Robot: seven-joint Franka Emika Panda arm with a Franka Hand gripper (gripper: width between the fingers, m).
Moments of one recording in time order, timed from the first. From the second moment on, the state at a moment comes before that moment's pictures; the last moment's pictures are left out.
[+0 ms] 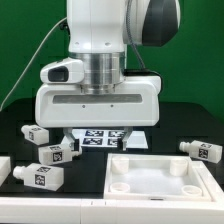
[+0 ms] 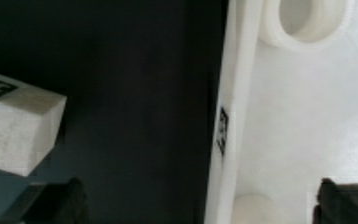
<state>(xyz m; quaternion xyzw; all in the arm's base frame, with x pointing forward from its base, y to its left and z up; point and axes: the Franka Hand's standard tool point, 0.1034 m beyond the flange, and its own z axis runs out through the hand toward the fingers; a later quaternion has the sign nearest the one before) 0.567 -0.041 0.069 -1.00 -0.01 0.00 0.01</state>
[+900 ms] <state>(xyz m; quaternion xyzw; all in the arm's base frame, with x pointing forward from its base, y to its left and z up) 0.537 -0.088 0.094 -1.00 0.03 0.02 0.02</state>
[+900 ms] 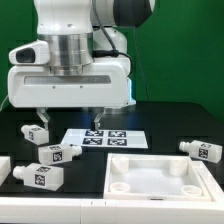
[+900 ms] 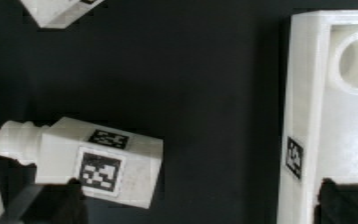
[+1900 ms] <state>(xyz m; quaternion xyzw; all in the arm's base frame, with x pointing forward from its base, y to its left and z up) 0.509 -0.113 0.080 -0.99 0.12 0.05 0.03</state>
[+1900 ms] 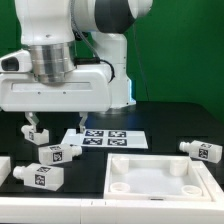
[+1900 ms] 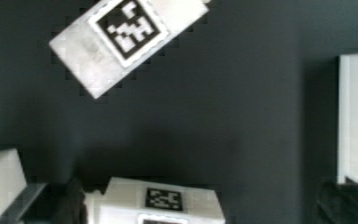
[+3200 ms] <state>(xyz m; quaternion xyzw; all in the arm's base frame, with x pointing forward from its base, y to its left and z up) 0.465 -0.151 0.057 -0.84 0.48 0.20 0.16</state>
